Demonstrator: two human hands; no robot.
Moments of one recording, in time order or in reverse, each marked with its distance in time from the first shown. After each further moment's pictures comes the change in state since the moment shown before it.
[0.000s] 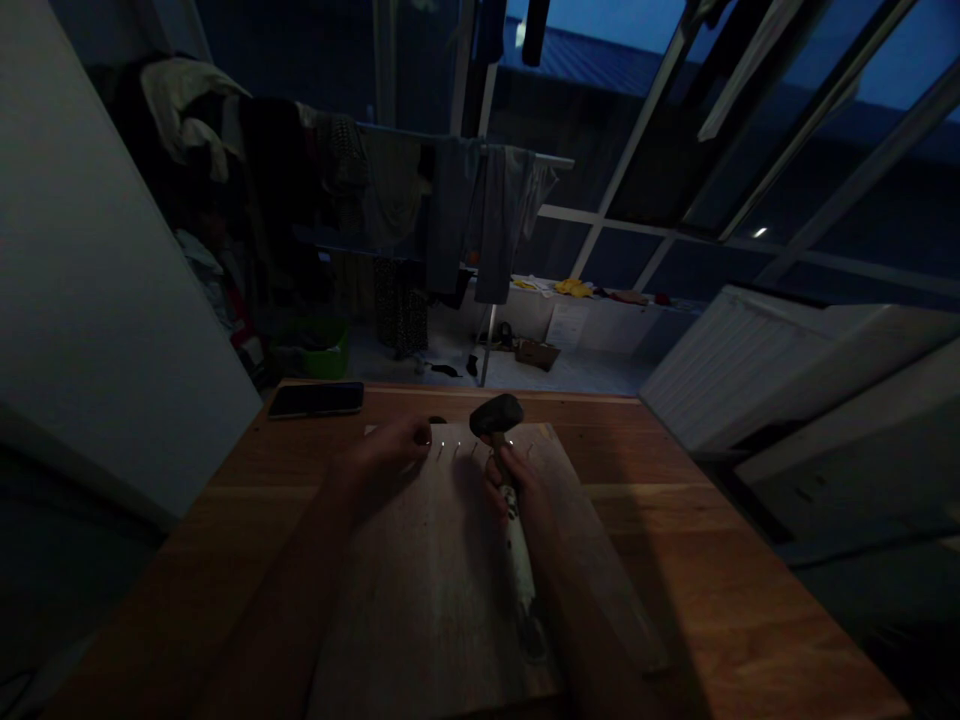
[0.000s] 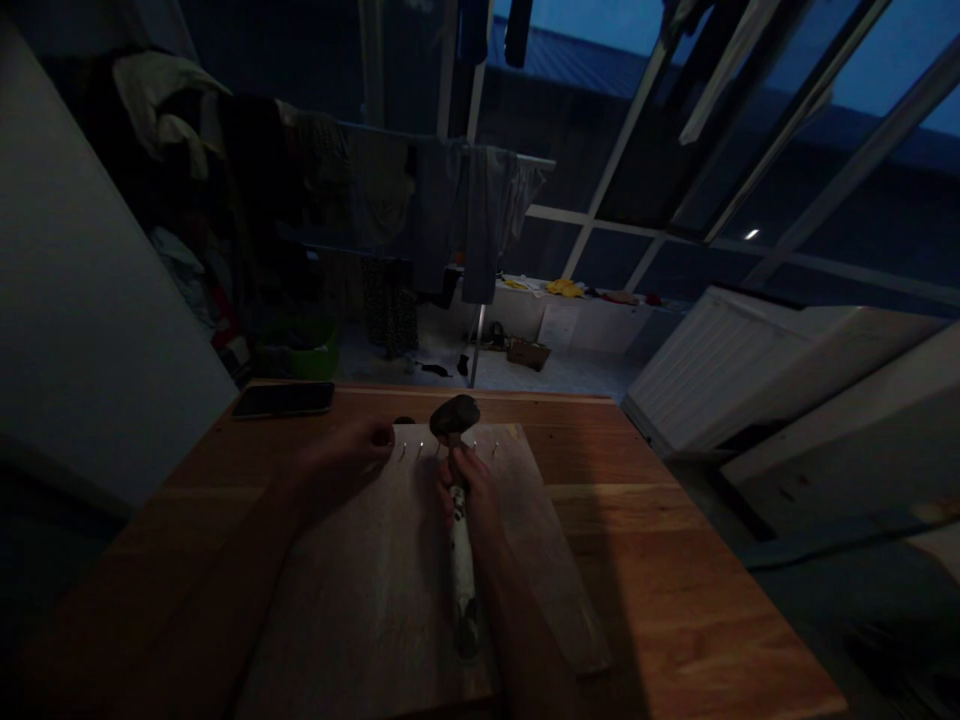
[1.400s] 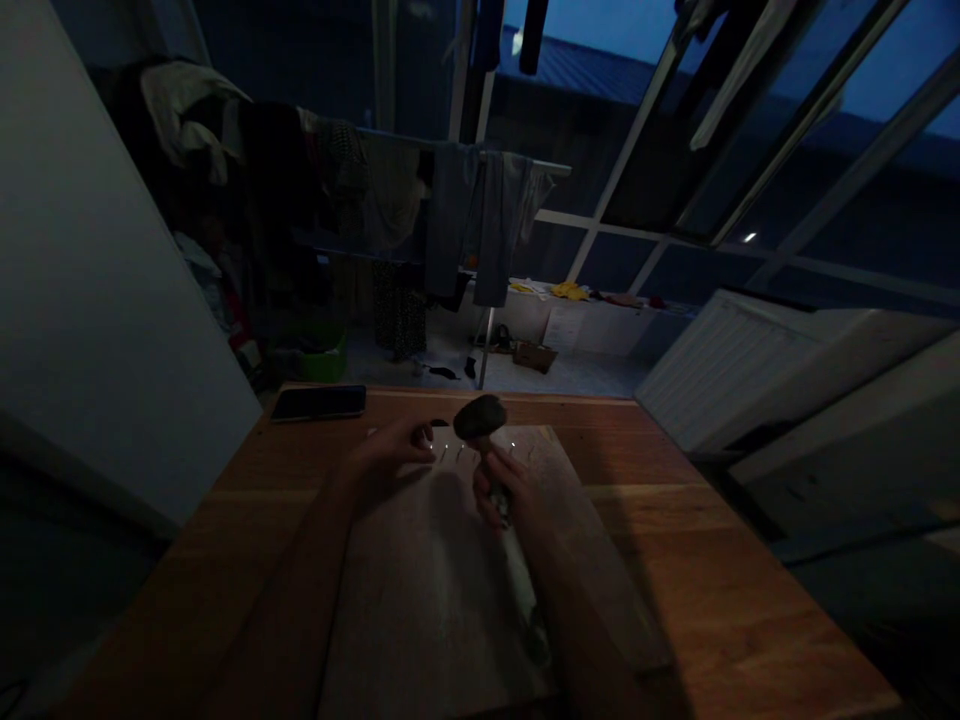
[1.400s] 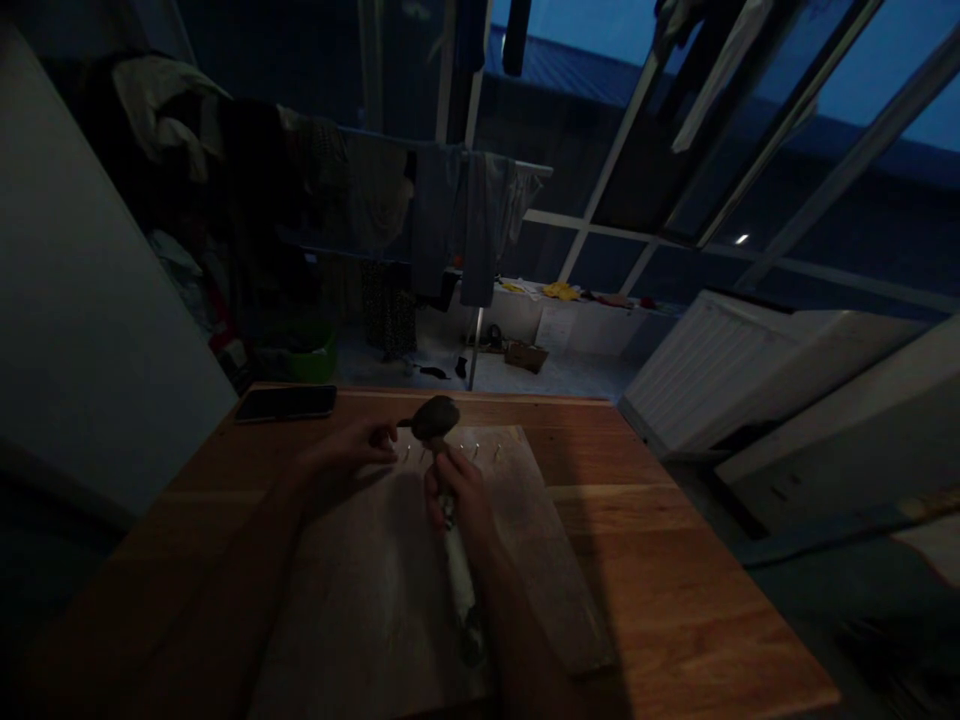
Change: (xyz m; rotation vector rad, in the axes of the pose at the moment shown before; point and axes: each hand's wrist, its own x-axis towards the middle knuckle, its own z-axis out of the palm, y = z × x) left_hand 0.000 0.002 -0.008 -0.050 0.025 0.079; right_hand -0.005 -0.002 0.019 -0.066 -0.128 -0.006
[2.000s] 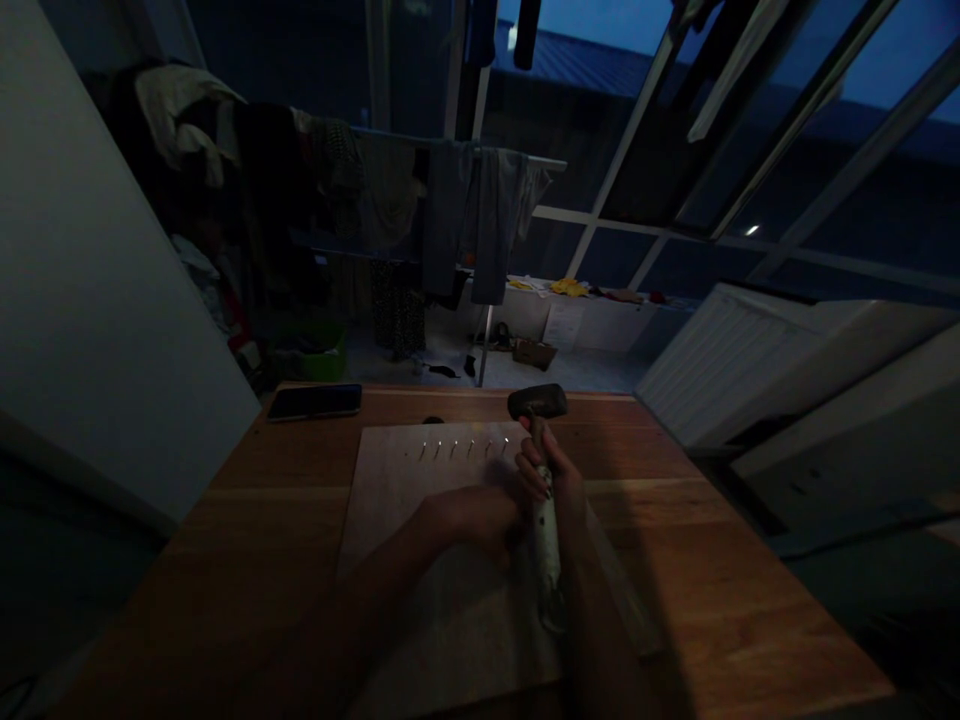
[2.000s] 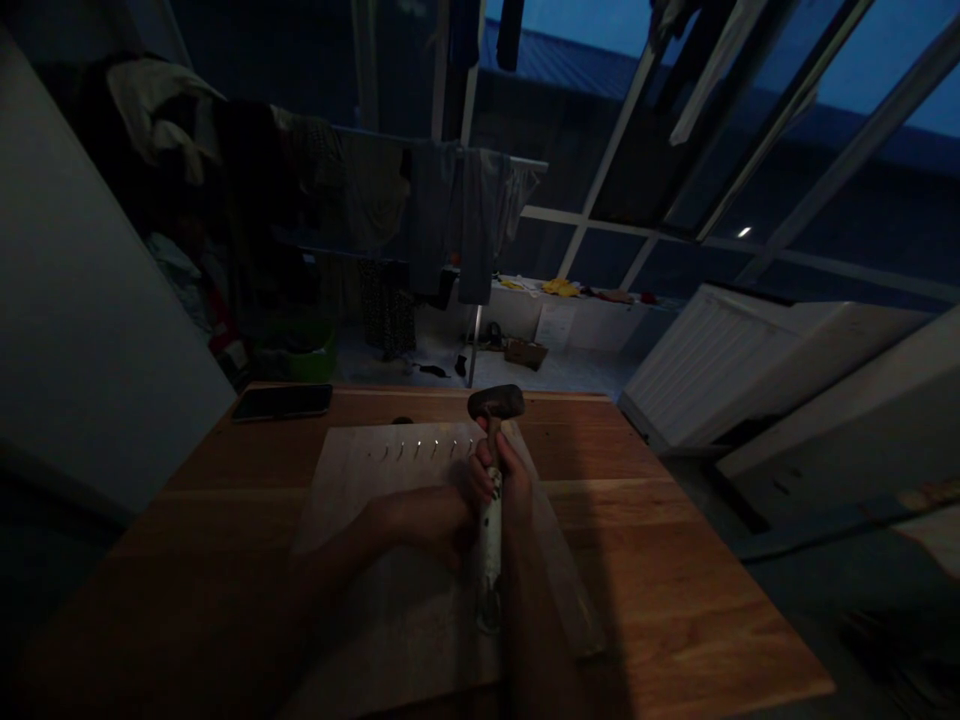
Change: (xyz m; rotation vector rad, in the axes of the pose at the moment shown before) left_hand -0.010 0.085 0.123 0.425 -0.681 0.433; right_hand 0.001 -0.034 -0.051 0.223 0.052 -0.099
